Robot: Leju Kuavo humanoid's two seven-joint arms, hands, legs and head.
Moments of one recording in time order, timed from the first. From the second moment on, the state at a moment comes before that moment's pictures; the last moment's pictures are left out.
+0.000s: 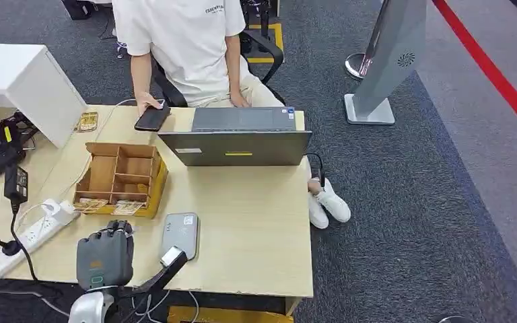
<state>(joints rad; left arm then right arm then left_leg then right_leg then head) 0.12 -0.12 -0.15 -1.53 -1.51 0.29 0.07 -0.17 0.18 1.52 -0.01 -1.32 -0.36 -0.17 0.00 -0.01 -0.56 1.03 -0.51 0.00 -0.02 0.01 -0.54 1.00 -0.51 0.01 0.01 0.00</state>
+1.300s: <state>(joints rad) -0.12 -0.13 -0.52 -0.98 -1.51 0.35 0.20 -0.15 0.12 1.56 -0.05 -1.39 -0.36 -0.15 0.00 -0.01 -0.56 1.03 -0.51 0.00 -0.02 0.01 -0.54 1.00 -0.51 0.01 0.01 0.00</state>
